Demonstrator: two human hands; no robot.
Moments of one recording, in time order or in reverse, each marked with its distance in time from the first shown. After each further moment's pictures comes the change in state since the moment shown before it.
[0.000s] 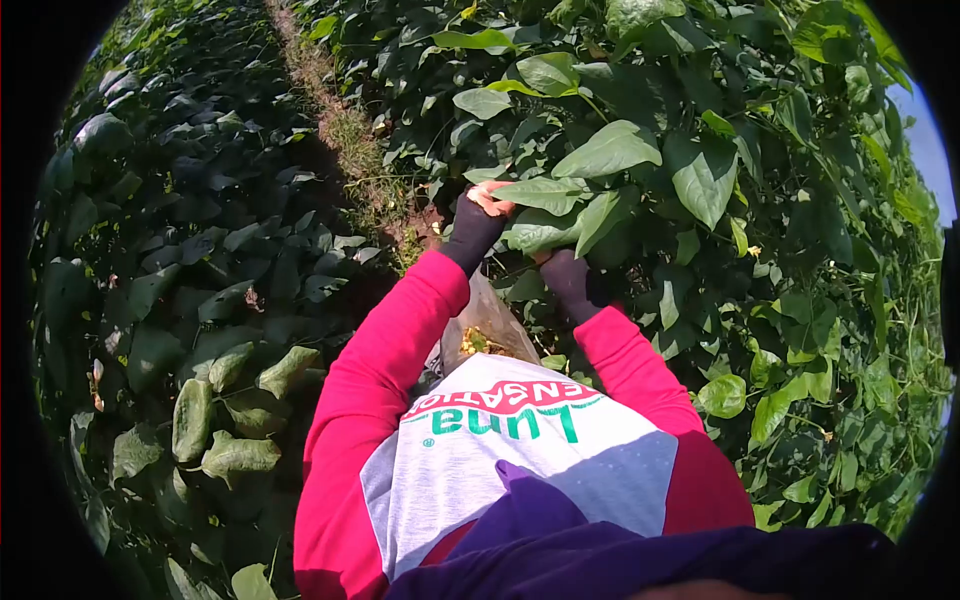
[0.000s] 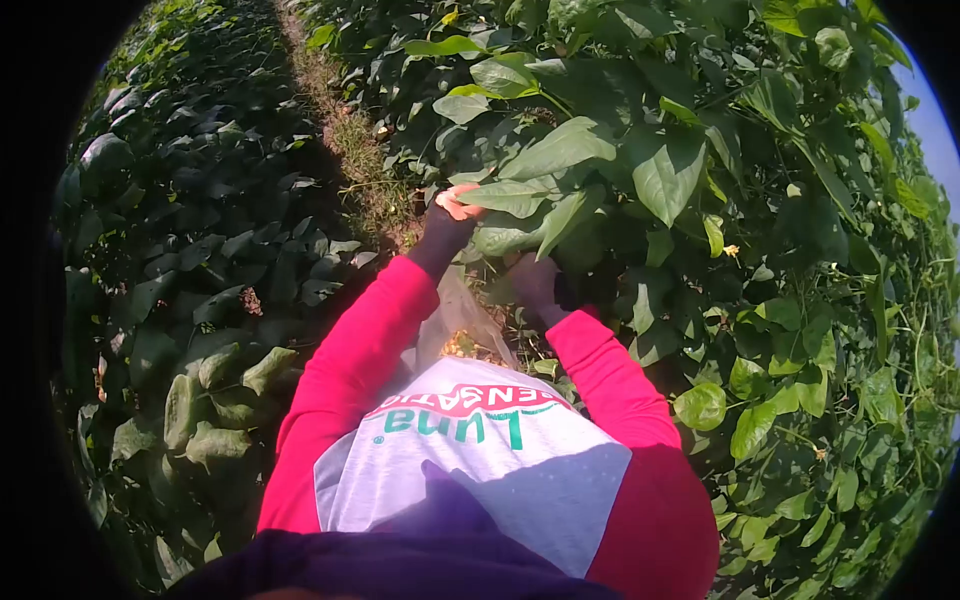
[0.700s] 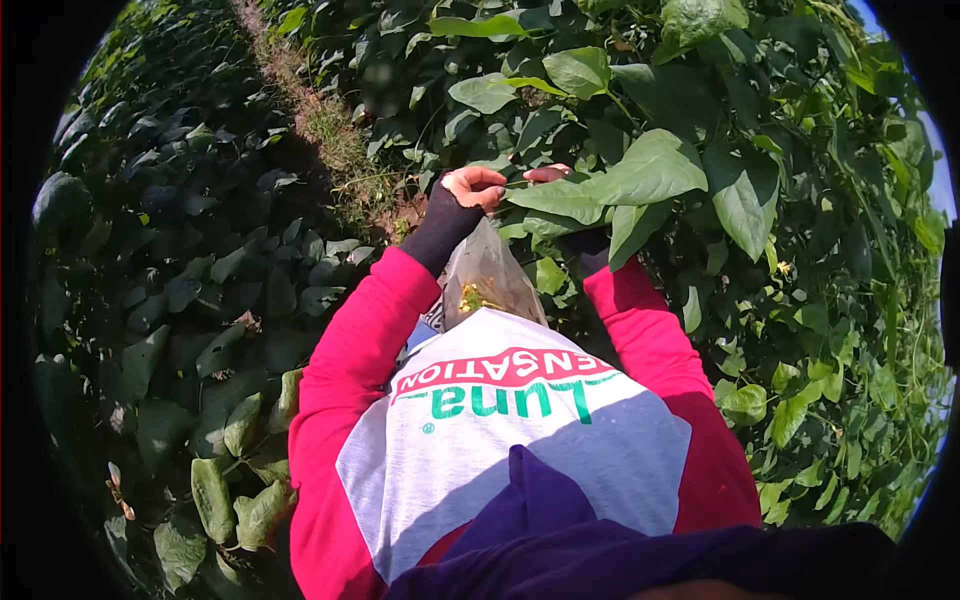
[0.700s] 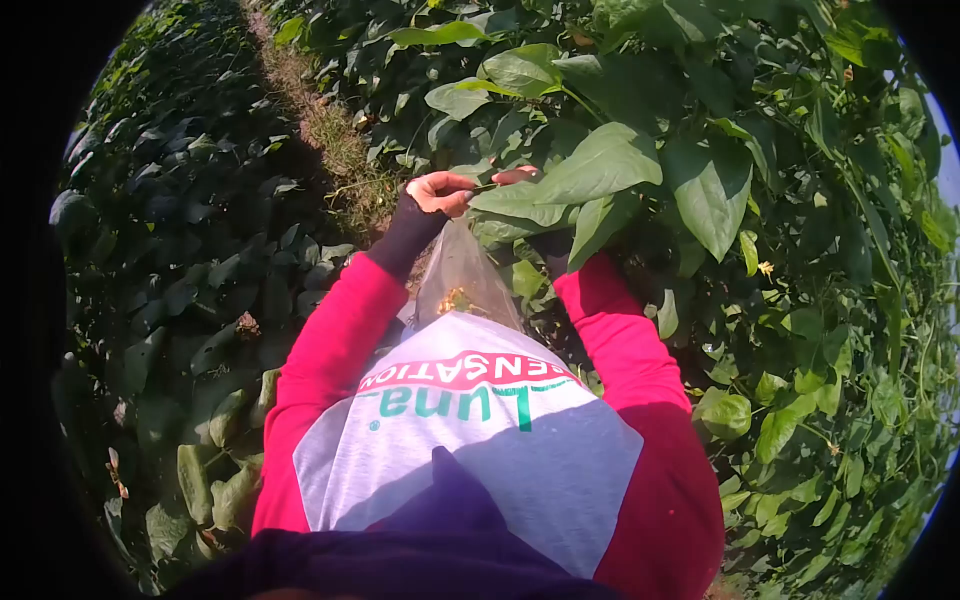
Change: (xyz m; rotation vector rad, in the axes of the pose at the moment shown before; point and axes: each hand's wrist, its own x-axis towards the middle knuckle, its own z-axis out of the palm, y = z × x) left_hand 0.034 0.009 -0.056 -0.251 -0.246 -0.276; right_hand 0.113 0.007 -0.021 0.886 0.421 -0.906
